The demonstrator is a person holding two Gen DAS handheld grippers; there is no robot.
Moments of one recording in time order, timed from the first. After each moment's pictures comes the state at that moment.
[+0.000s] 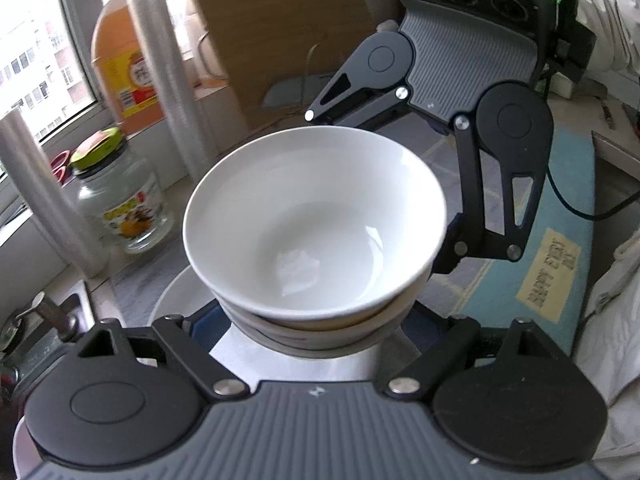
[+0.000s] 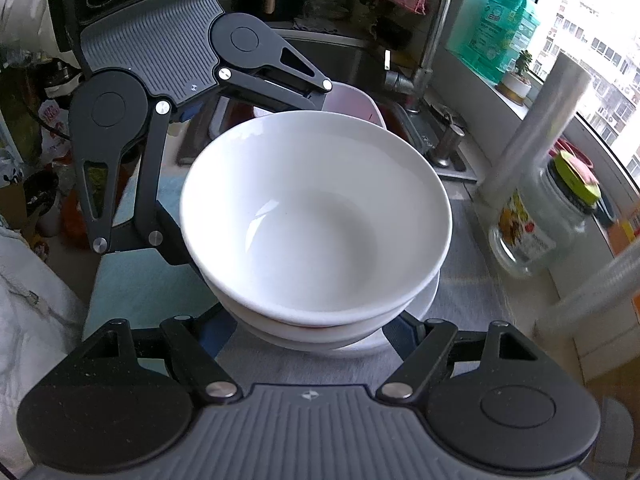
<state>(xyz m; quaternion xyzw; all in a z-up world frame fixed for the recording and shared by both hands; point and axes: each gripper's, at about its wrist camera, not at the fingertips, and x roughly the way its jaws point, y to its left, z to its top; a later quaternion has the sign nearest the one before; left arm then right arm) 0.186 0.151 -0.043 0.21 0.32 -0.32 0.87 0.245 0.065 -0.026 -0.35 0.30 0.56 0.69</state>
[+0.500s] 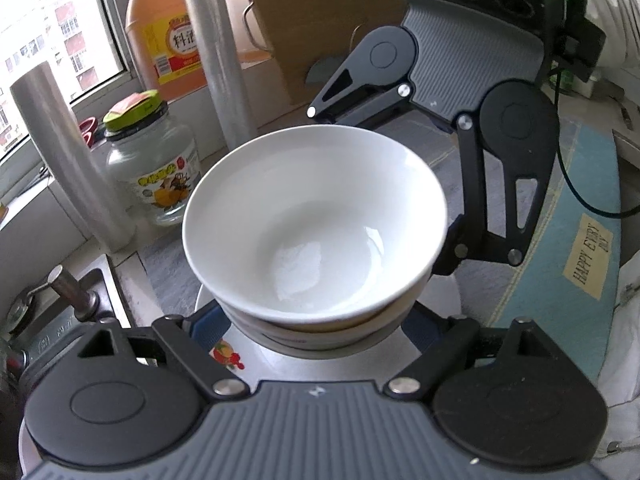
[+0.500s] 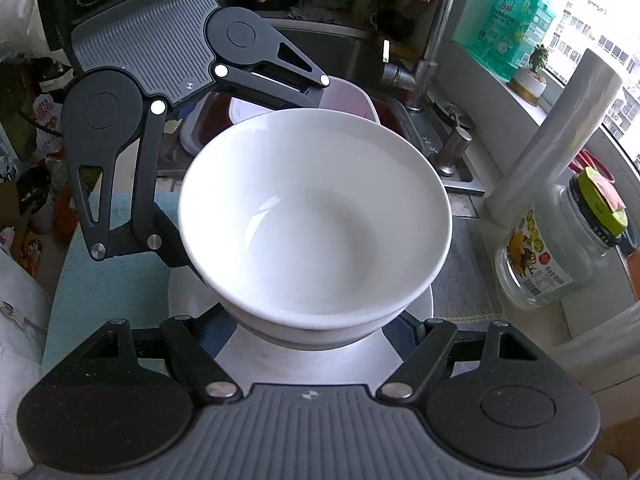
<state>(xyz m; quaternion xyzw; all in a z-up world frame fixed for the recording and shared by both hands) 0.216 0.189 -0.059 0.20 0.33 -0.30 0.87 0.271 0.104 -0.041 -0.36 0.32 0.56 0.68</state>
